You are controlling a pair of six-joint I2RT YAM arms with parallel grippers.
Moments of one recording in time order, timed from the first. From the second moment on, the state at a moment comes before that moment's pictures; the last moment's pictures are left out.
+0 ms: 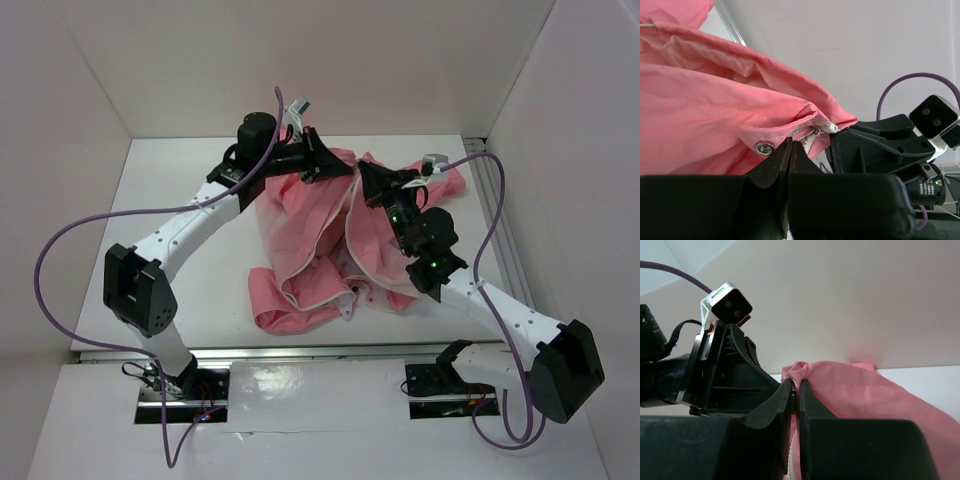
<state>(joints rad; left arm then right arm) -0.49 1.71 1.60 -0.07 0.67 -0.94 0.62 1.10 0.75 0.74 0.27 0.37</state>
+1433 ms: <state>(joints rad) -0.57 1.51 1.34 0.02 0.46 -1.12 0.65 1.16 0.80 0.78 0.33 0.41</state>
